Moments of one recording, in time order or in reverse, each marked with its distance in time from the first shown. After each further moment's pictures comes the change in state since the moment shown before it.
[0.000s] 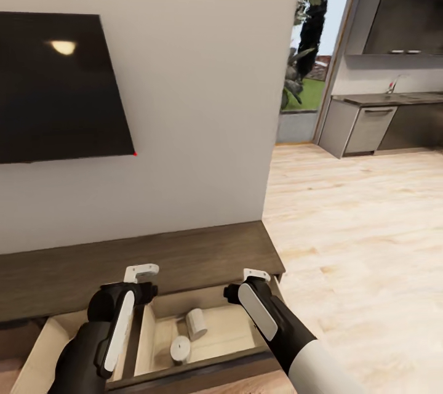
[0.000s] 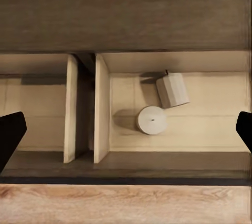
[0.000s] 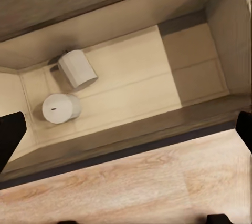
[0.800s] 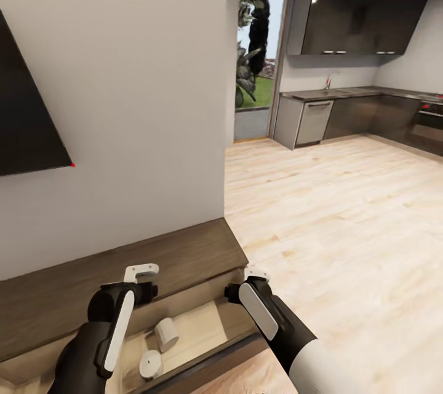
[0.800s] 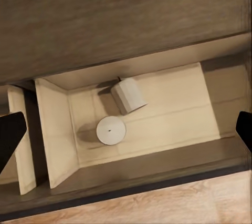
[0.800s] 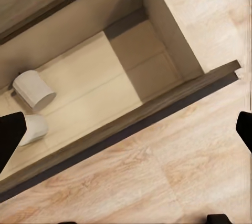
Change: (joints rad) left arm 0.000 0.000 -0.001 0.000 -0.002 -0.002 0.000; right arm -0.001 -0.003 -0.002 0.001 -0.002 -0.001 0.000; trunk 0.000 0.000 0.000
